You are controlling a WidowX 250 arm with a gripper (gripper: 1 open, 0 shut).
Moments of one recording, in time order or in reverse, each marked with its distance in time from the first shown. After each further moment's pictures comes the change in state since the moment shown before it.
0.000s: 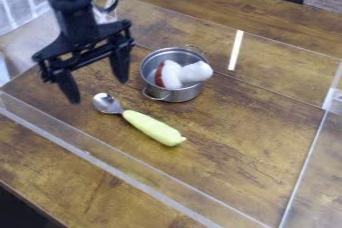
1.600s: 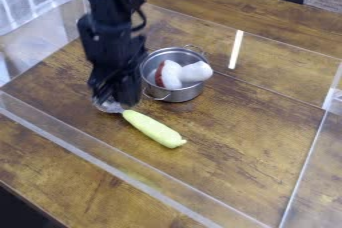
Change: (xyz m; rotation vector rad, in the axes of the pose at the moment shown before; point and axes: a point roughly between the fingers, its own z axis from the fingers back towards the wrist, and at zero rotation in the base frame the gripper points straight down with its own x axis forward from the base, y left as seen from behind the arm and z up) arm -0.008 -0.037 -0.025 0.013 -0.002 0.511
